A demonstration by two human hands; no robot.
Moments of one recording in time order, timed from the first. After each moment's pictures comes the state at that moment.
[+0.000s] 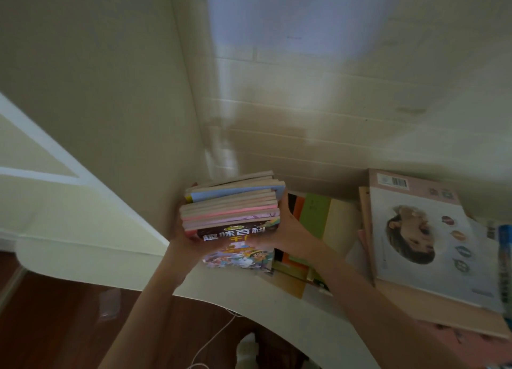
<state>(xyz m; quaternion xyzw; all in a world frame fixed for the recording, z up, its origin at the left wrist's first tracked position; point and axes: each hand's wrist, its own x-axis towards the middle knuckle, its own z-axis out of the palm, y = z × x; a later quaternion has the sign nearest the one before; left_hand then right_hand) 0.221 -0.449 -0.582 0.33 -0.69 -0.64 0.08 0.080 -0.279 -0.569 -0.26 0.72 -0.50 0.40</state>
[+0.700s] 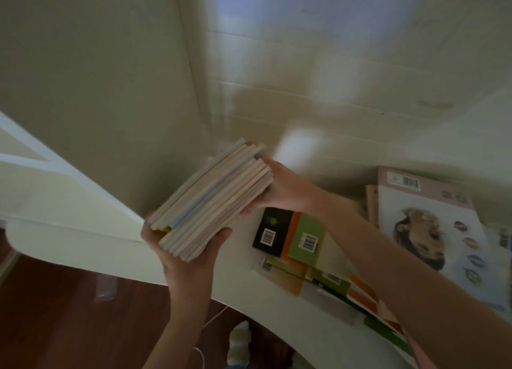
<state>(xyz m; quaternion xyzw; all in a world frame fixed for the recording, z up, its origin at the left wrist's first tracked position) 0.229 -0.380 -0.553 0.36 -0.66 -0.53 0.39 0.025 -0.327 -0.534 -0.47 0.73 -0.36 0.34</state>
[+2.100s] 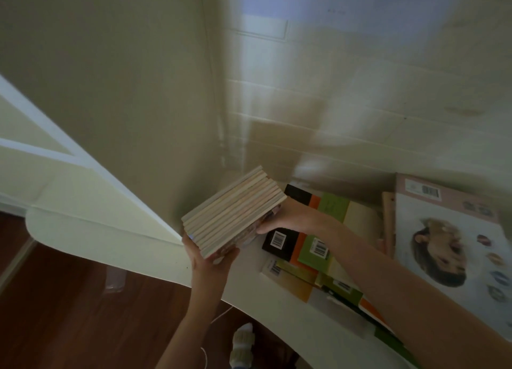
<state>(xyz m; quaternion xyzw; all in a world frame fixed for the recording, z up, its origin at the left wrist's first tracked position) 0.241 -0.397 -0.655 0.42 -0.72 -0.53 0.18 0.033 -0.317 -0.589 -0.34 0.71 -0.32 0.53</state>
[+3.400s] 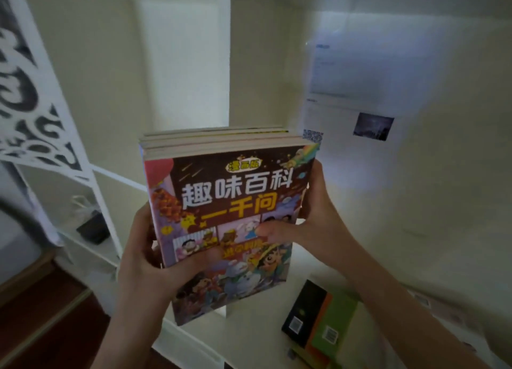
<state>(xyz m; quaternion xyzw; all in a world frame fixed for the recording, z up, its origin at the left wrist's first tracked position) 0.360 -0.382 -0.332 0.26 -0.61 -0.57 0.48 0.162 -0.294 -0.299 -0.56 0.55 -0.58 0.20</state>
